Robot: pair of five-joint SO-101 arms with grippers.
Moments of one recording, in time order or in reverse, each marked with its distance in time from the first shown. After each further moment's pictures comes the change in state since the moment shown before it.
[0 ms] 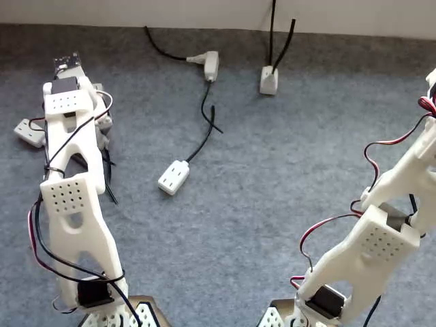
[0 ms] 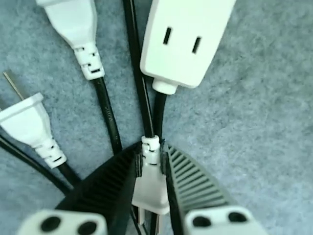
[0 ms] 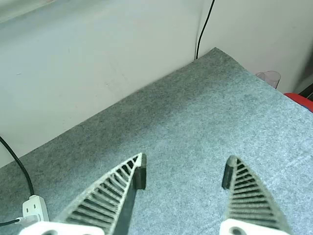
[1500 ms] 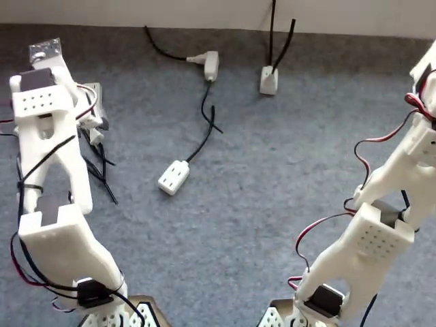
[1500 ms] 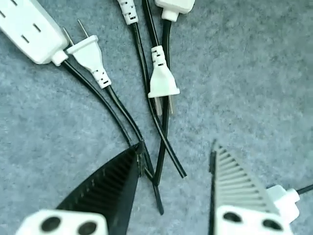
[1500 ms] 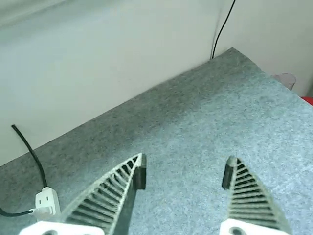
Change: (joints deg) left arm -0.7 -33.3 28.7 1.1 -1.1; right arm -3.3 0.0 0.0 0.0 0.0
